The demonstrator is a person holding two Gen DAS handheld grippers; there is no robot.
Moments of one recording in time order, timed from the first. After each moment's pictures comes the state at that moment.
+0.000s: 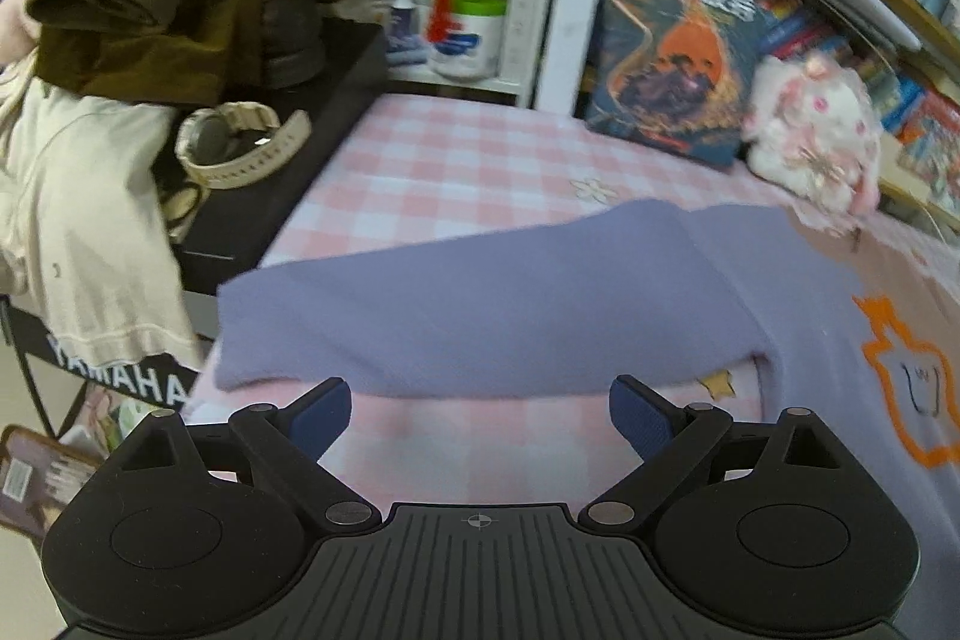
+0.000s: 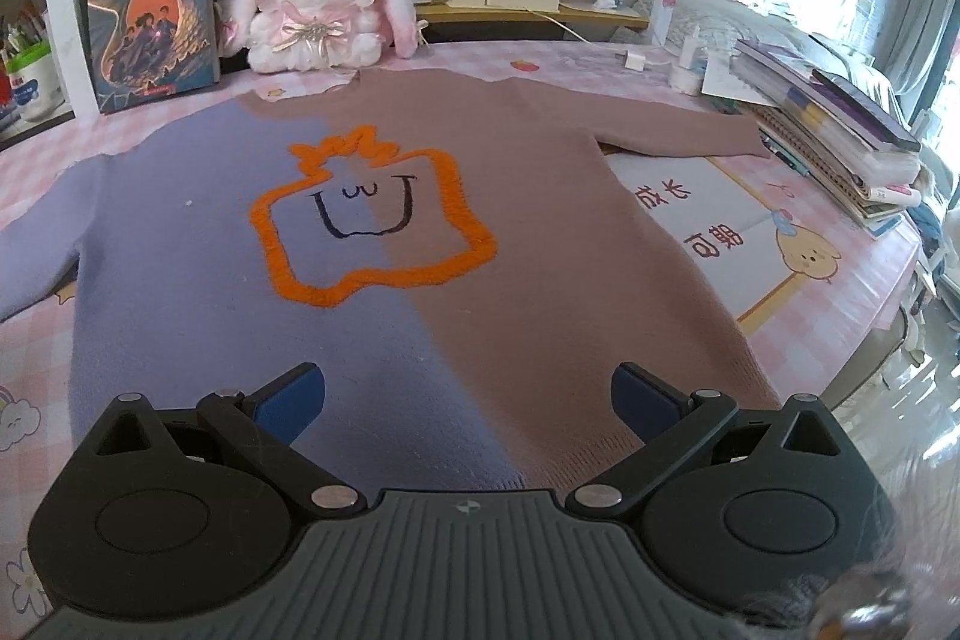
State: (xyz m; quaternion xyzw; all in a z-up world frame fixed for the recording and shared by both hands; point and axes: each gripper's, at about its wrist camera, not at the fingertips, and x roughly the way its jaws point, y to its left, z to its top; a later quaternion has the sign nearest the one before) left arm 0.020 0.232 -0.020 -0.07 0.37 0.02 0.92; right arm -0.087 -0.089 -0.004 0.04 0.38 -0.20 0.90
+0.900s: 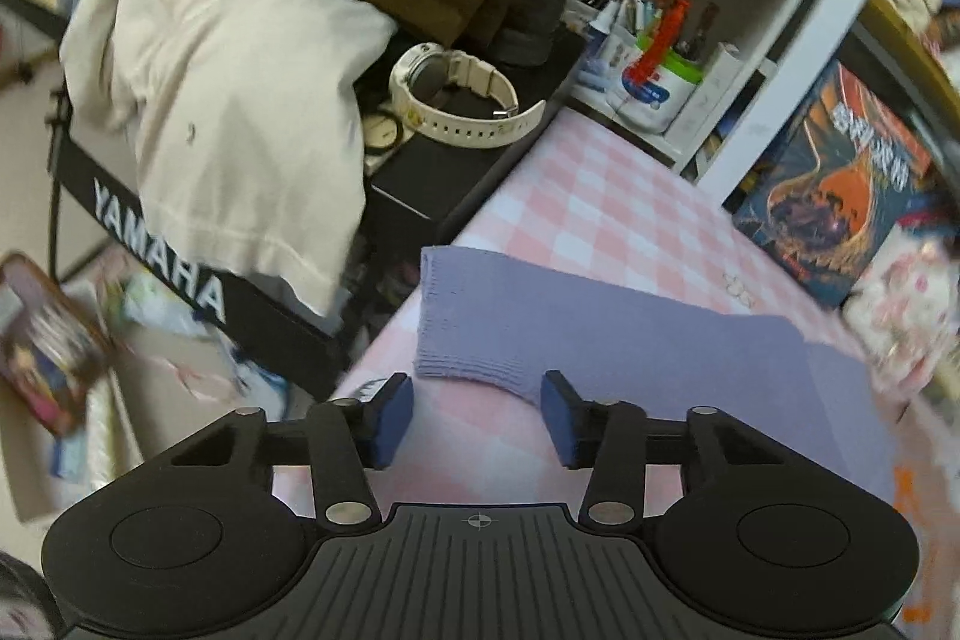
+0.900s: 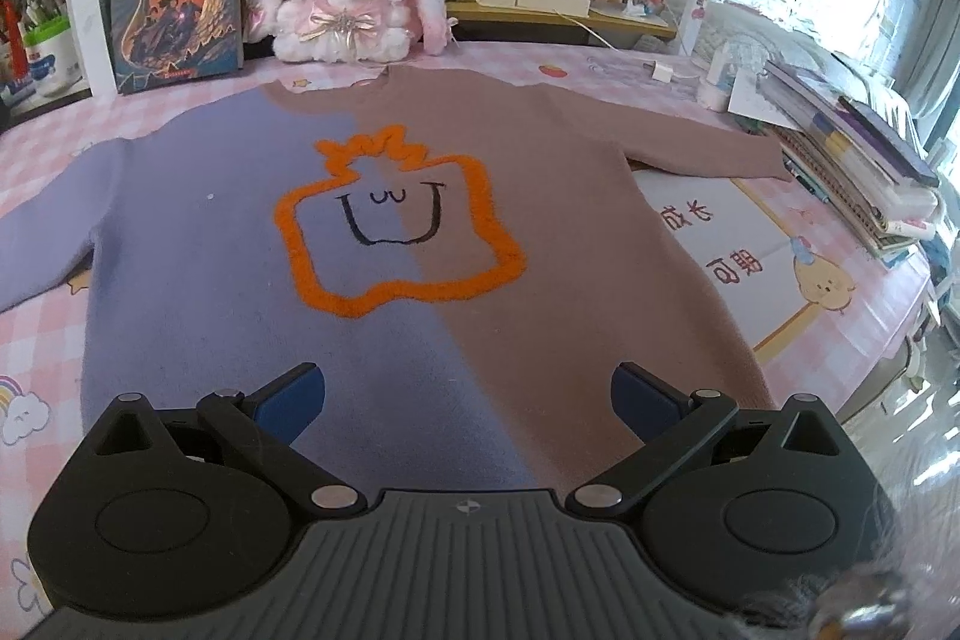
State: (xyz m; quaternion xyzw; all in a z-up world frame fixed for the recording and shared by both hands) left arm 0.008 0.326 -0.048 -0.26 0.34 0.09 0.90; right arm -0.074 -0.081 0.002 0.02 0.40 -0.19 0.90
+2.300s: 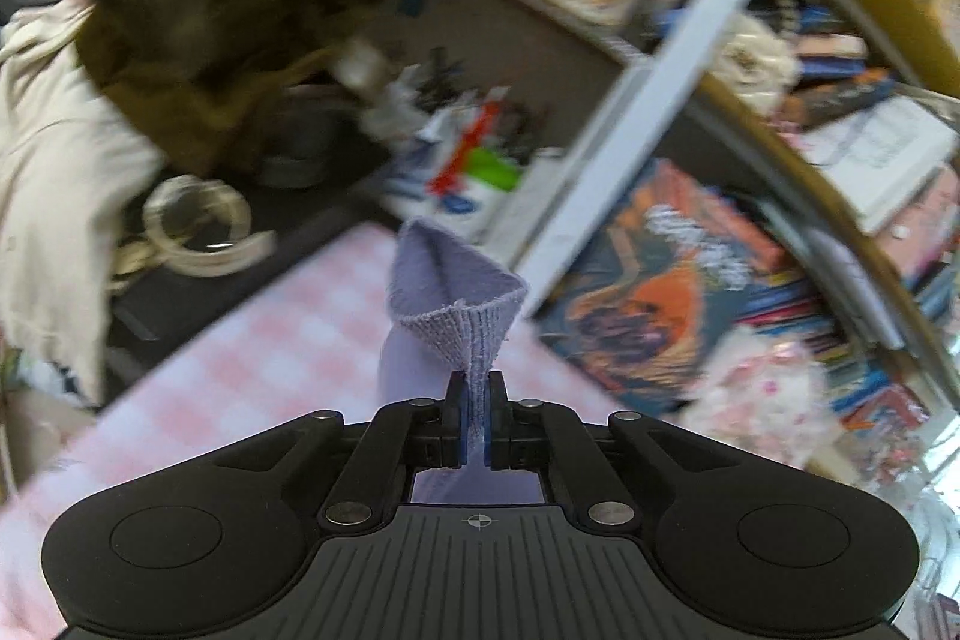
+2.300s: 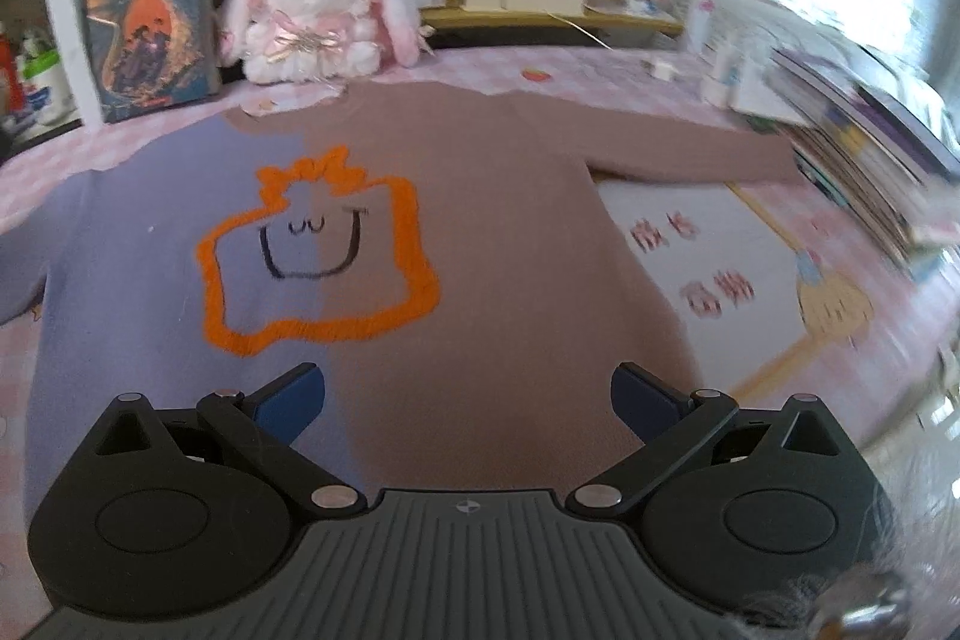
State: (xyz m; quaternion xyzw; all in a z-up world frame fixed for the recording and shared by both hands) left arm 0.050 0.193 0.042 -0.27 0.22 0.04 0.94; right arm -0.067 -0.169 -0.002 0.03 0.38 -0.13 0.91
